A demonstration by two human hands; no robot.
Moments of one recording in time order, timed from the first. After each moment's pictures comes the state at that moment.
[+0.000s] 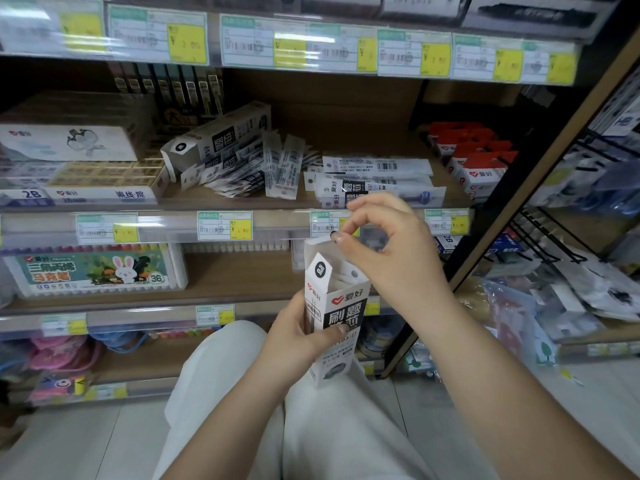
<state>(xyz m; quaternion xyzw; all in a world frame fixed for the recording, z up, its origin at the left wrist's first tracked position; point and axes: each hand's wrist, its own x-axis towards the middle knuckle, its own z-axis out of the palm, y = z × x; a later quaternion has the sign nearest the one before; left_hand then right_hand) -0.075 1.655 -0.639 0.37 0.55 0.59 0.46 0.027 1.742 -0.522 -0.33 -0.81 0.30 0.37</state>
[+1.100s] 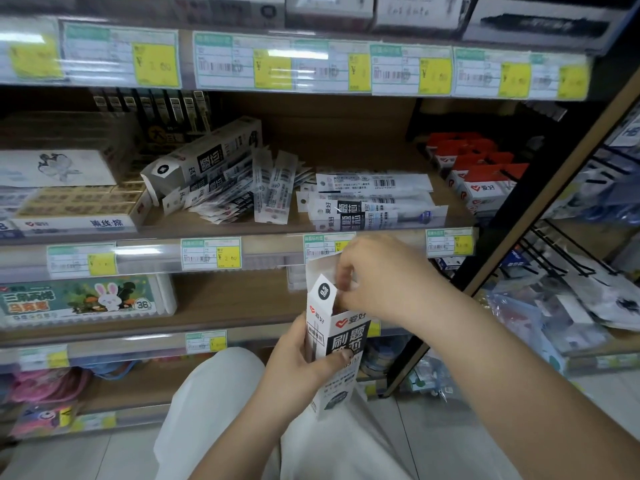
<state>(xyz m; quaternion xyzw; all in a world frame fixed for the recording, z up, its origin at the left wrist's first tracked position) -0.076 1.672 -0.640 0.37 0.59 0.55 0.46 0.010 1.774 -0.507 -0.36 -0.93 0.10 0.01</state>
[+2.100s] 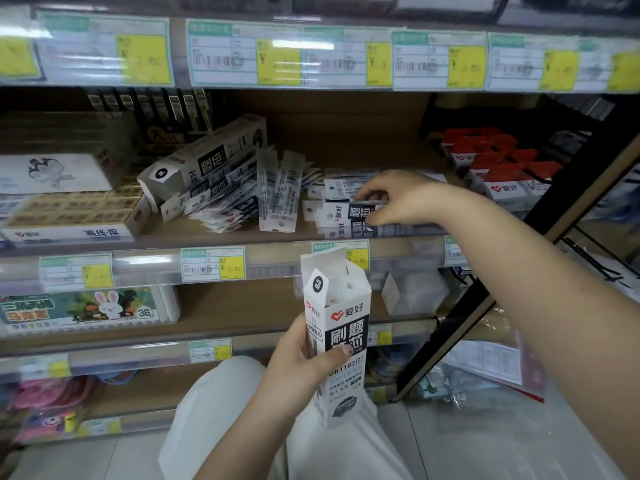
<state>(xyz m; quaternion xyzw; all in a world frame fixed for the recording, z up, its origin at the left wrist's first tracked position) -0.091 1.687 -0.634 0.31 0.57 0.58 0.49 -0.023 1.912 -0.504 -0.35 -0.92 0.16 -0.02</state>
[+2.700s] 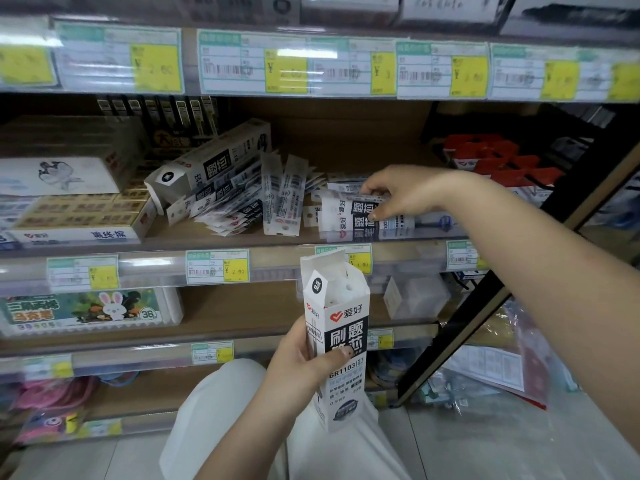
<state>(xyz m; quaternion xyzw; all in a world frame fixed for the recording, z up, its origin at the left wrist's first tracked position) -0.093 1.686 -0.633 0.31 0.57 0.58 0.50 -0.028 1.916 -0.486 -0.32 -0.93 0.15 -0.08</state>
